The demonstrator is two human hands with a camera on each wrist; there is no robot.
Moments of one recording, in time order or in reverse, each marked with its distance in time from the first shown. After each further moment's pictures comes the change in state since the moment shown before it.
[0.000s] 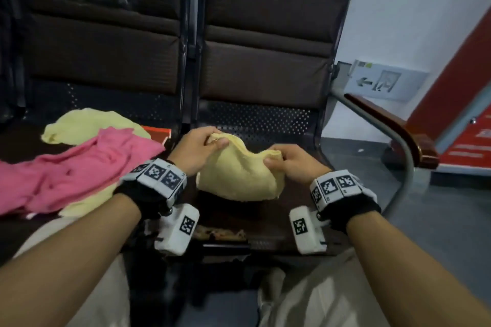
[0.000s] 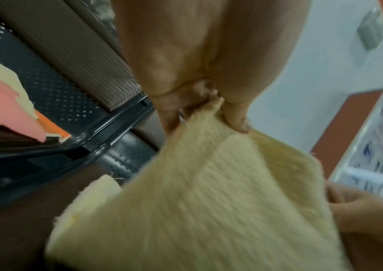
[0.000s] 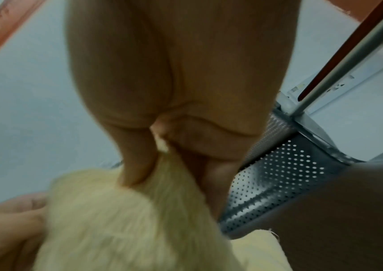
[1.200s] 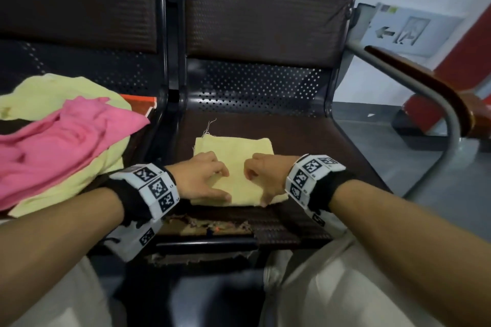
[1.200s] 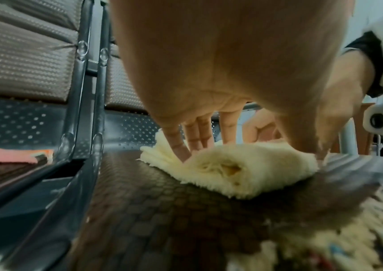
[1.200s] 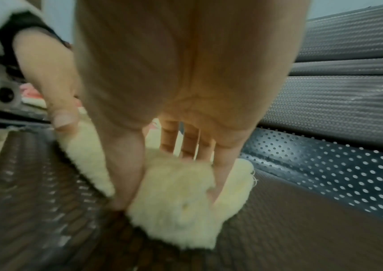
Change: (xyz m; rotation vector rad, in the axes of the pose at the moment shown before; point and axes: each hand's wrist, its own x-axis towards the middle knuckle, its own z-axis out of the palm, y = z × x) left_hand 0.004 -0.094 0.059 0.577 -0.749 0.005; right_hand 0.046 0.054 0.066 -0.882 -0.627 0.027
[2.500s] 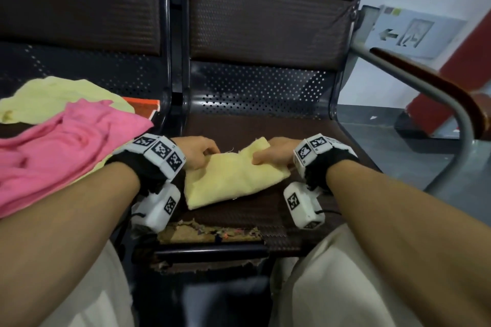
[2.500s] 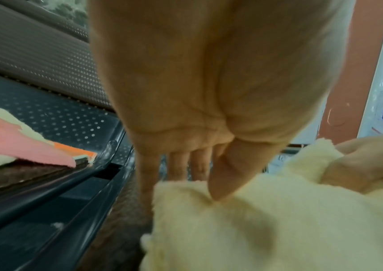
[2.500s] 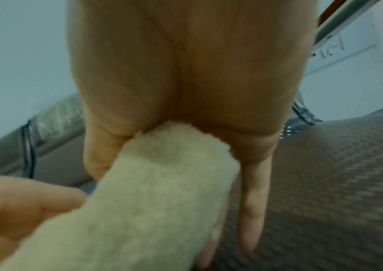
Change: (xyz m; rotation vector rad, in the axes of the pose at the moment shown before) left_hand 0.018 -0.023 -0.045 -0.035 -0.038 -0.203; right_hand 0.036 0.028 -0.021 0.674 0.095 0.397
